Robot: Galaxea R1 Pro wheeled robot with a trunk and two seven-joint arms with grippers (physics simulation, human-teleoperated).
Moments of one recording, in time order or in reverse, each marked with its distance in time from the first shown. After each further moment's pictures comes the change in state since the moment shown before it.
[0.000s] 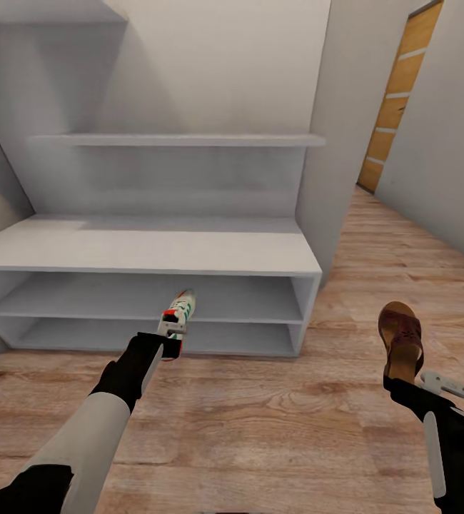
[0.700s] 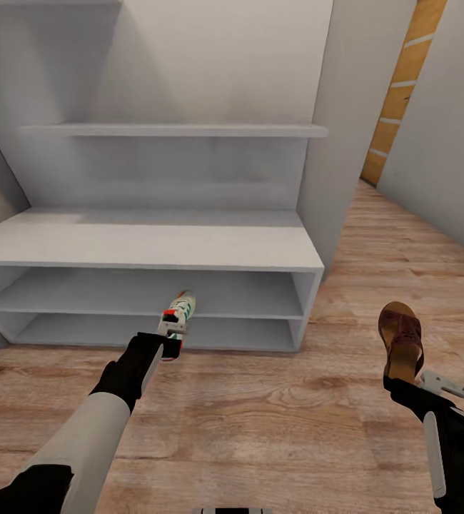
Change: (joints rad) left arm 0.000 0.000 0.000 0.000 0.000 -0.001 0.000; right arm 0.000 0.000 -0.001 0.000 0.000 0.000 0.000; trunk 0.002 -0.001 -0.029
